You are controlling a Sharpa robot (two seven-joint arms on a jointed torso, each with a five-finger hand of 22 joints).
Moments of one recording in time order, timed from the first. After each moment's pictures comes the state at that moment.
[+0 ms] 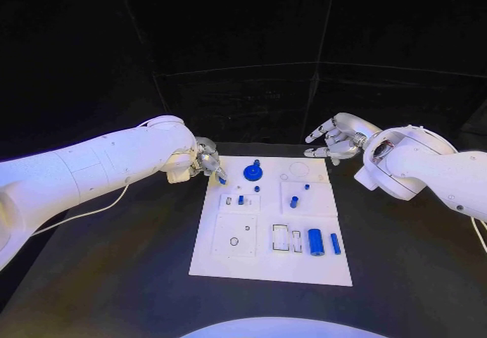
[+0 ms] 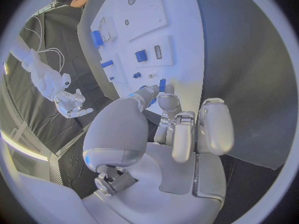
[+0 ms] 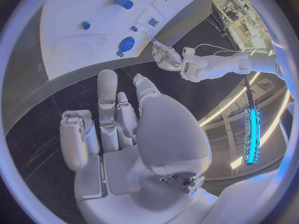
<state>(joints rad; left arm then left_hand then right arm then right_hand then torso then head) 1.32 -0.58 -0.09 1.08 -0.96 0.26 -0.44 1.18 -0.06 0.44 0.01 0.35 0.94 0.07 0.57 0.39 1.29 -0.01 1.02 0.83 1.46 -0.07 1.56 1.31 0.07 1.46 0.04 1.32 1.24 1.33 -0.84 -0.06 1.51 -1.10 -0.31 -0.19 1.40 -0.06 0.03 0.15 0.34 0.90 0.16 0.10 0.07 1.37 0.07 1.30 1.31 1.43 -0.01 0.78 0.47 0.02 1.47 0.10 1.57 1.31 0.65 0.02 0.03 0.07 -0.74</state>
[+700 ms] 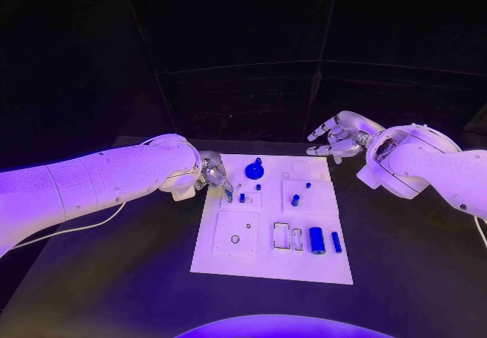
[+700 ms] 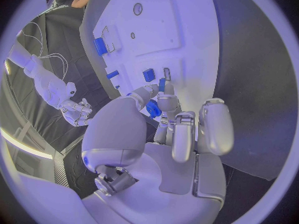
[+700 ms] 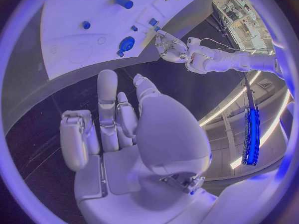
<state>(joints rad) 1.30 -0.66 -0.15 1.29 -0.94 0.09 -0.46 1.16 -0.09 0.46 0.00 0.42 0.96 0.07 0.57 0.40 1.31 -0.02 1.03 0.84 1.46 -0.07 1.56 1.31 0.07 1.46 0.04 1.32 1.24 1.33 -0.84 -0.06 1.51 -1.10 -0.31 -0.19 1.40 -0.06 0.03 0.15 0.34 0.90 0.16 0.10 0.07 1.37 0.07 1.30 1.31 1.43 -0.01 0.78 0.47 0.02 1.47 0.10 1.57 1.31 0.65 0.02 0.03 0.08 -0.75</state>
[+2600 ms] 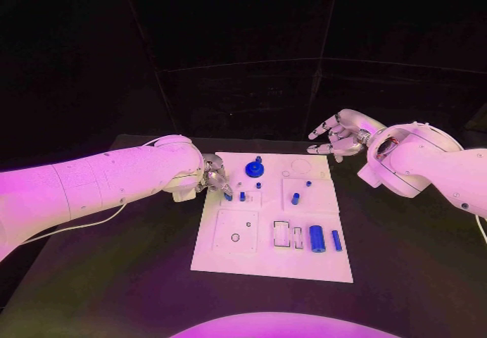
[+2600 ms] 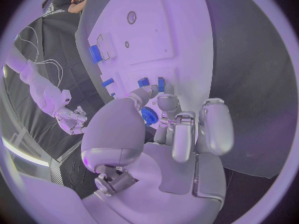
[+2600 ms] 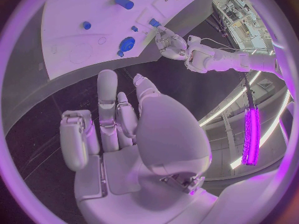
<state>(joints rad) 1.29 -0.65 -0.15 1.28 -0.97 0.14 -0.50 1.13 -0.10 0.50 -0.03 0.43 0.97 0.06 0.57 0.40 1.31 -0.02 1.02 0.82 1.47 -0.07 1.56 1.31 0.07 1.46 0.04 1.32 1.24 1.33 -0.84 -0.06 1.52 -1.10 -0.31 -0.19 1.41 -0.06 0.03 0.15 0.34 0.90 0.16 0.10 0.07 1.37 0.07 1.30 1.31 1.43 -0.01 0.78 0.47 0.02 1.47 0.10 1.57 1.31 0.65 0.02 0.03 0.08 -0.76</state>
